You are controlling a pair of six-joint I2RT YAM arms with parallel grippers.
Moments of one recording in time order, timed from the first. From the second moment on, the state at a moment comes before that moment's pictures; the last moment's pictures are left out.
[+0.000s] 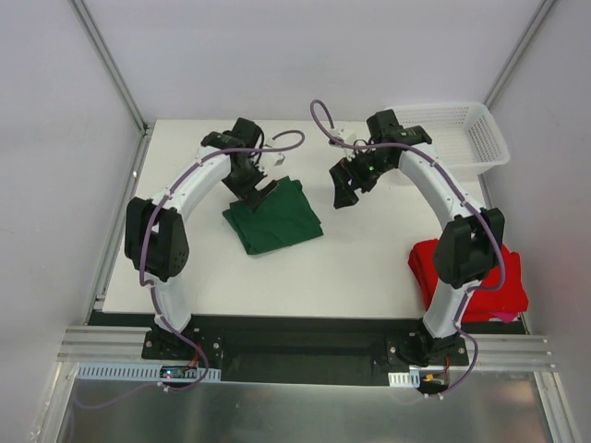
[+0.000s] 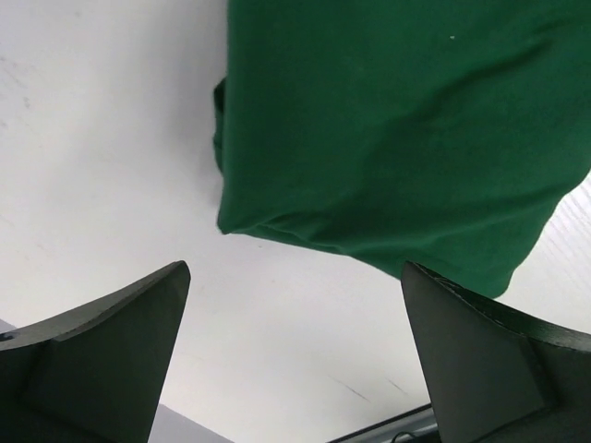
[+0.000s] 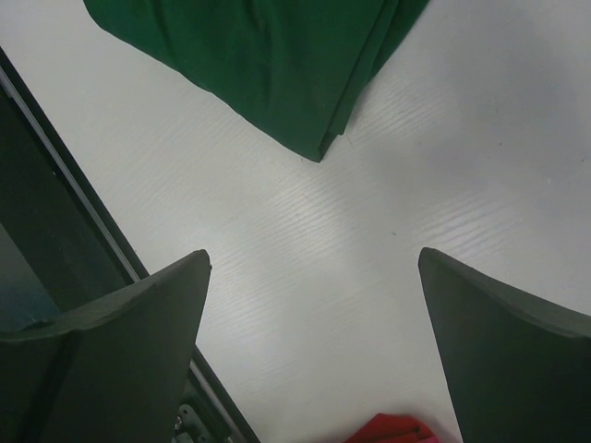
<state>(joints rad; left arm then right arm) -0.38 1.87 1.70 -1.06 0.06 0.44 0.36 1.84 1.75 -1.08 -0.57 -0.45</state>
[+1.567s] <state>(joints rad) -0.52 1.56 1.06 -0.55 -0.03 0.52 0.33 2.35 2.17 -0.82 -0.68 -0.06</state>
